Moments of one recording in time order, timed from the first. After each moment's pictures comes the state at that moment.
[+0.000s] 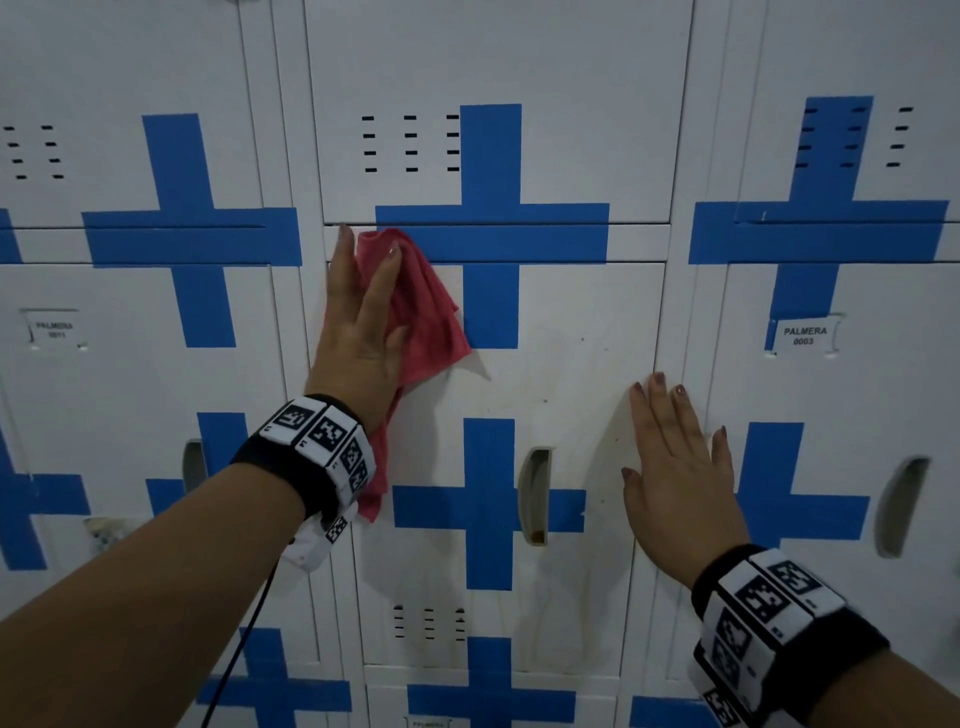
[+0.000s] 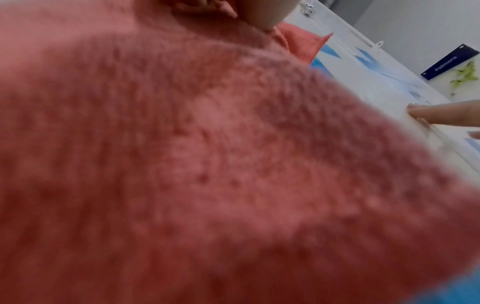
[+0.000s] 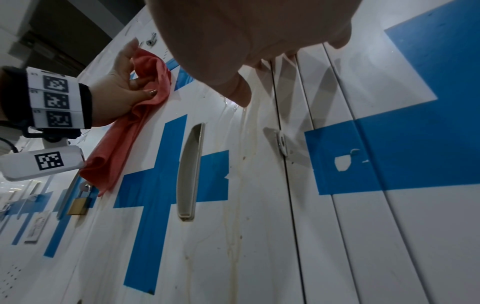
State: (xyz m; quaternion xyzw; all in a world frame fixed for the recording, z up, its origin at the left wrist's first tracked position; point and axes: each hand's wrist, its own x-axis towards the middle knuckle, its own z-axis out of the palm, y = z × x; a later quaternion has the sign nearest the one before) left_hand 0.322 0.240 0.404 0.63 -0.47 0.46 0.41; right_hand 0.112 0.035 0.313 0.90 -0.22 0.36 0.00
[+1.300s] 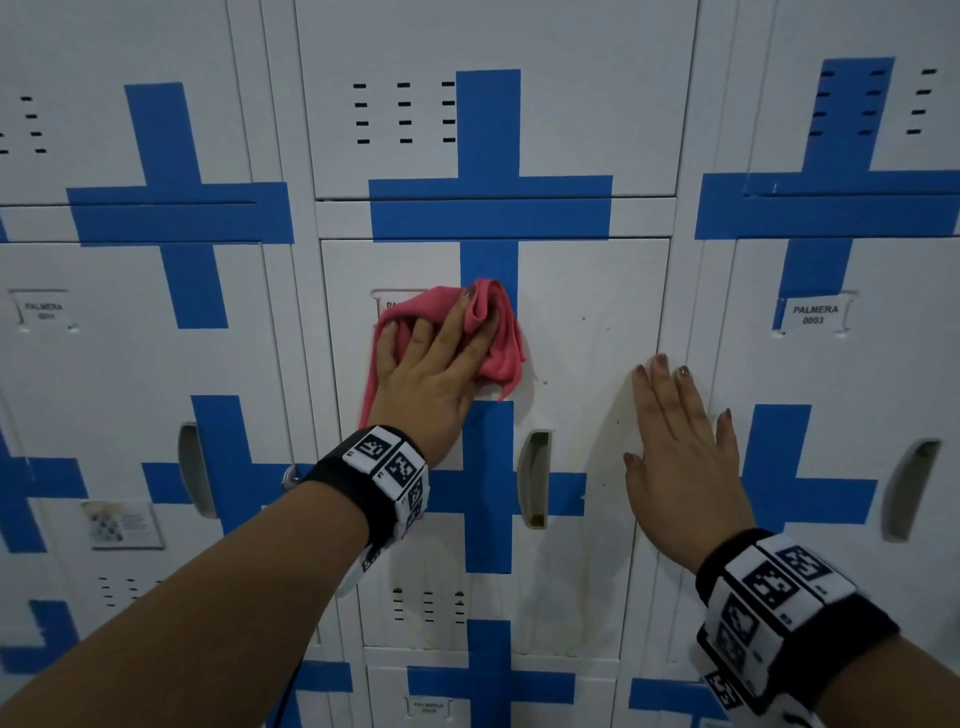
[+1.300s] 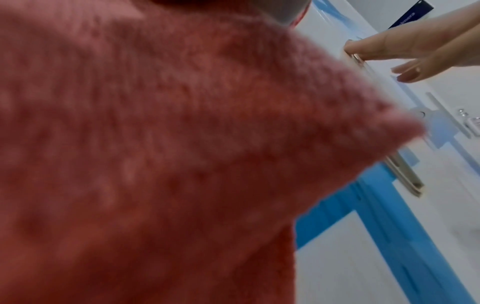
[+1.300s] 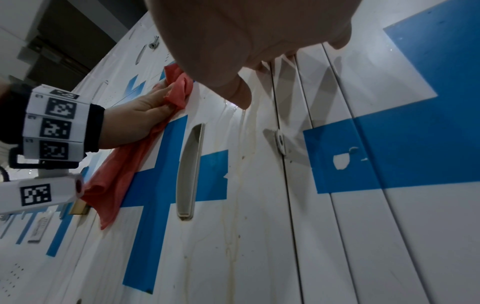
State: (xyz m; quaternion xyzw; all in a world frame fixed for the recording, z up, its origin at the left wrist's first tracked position) left_hand 0.309 0.196 0.354 0.75 -0.44 0.47 0.13; right_hand 0.111 0.034 0.312 0.90 -0.22 0.36 0.01
